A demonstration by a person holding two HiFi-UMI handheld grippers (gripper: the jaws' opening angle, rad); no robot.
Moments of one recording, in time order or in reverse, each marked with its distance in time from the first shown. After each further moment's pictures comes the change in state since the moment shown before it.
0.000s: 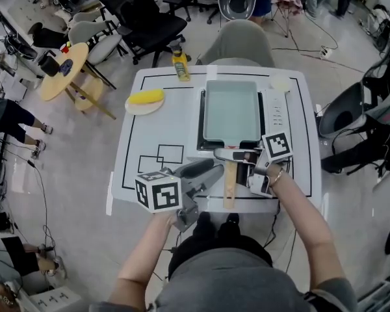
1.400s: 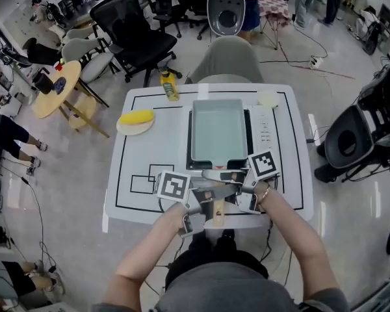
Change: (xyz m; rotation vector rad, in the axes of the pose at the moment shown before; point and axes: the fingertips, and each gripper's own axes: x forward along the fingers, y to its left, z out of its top) left arm 0.070 -0.029 -0.034 -0.506 0.244 -0.345; right arm 0.001 -0.006 -0.003 -0.014 0.013 0.022
